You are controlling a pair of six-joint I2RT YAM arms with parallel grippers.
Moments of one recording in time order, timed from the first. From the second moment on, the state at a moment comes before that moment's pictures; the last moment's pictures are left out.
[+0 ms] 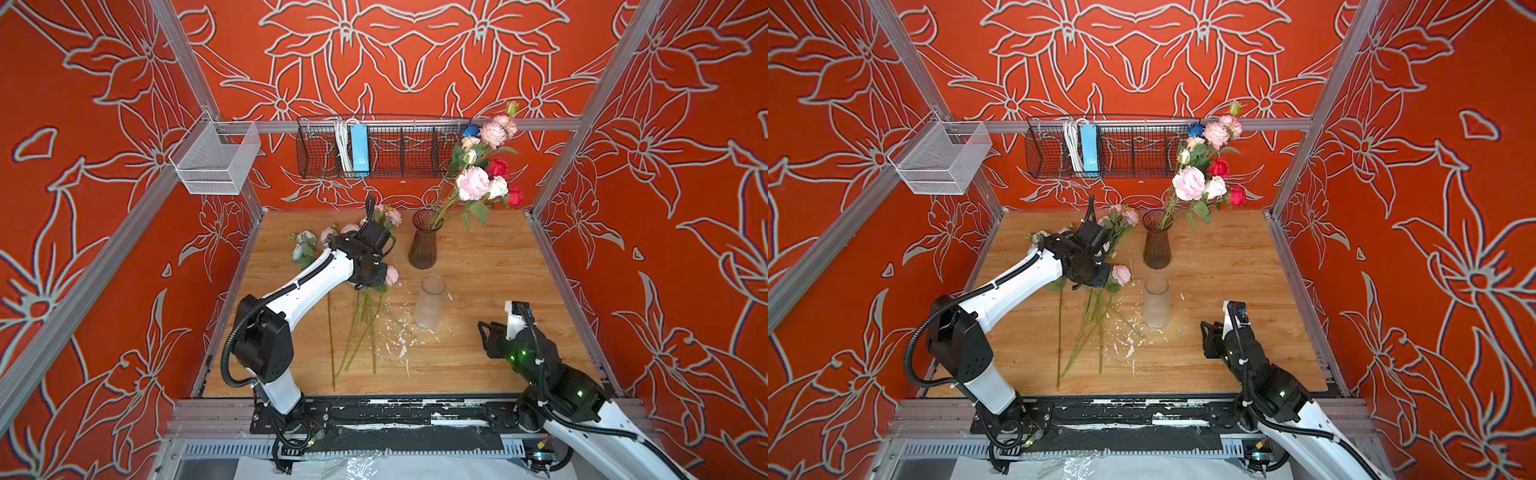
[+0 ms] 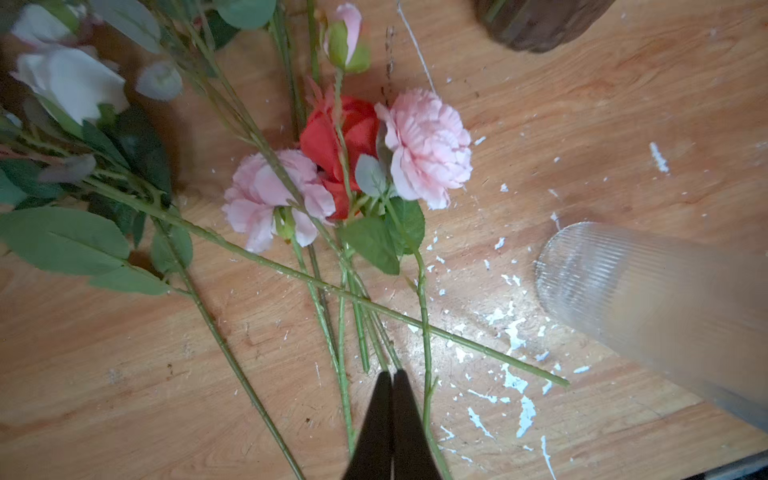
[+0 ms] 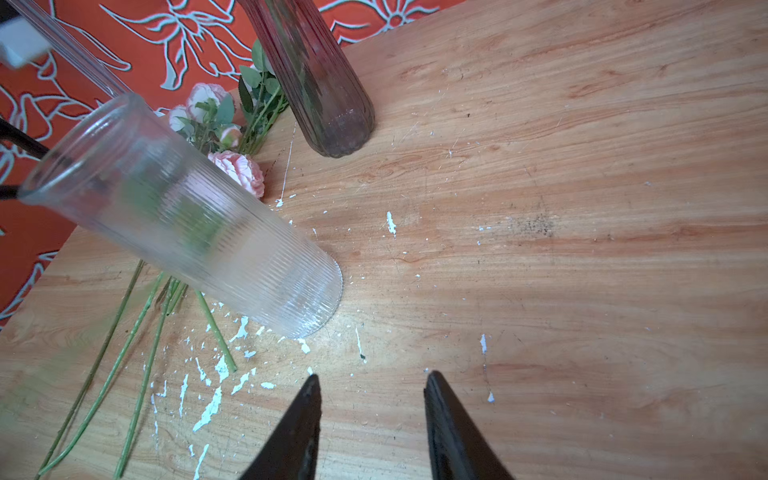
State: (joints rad) left arm -0.52 1.69 1.53 -1.02 -0.06 -0.28; right arm 0.68 0.26 0.35 -0.61 0.33 0.61
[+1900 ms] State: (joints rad) left arm -0.28 1.43 1.16 -0.64 0.32 -0.48; right arm 0.68 0.27 0.35 -0.61 0.33 0.61
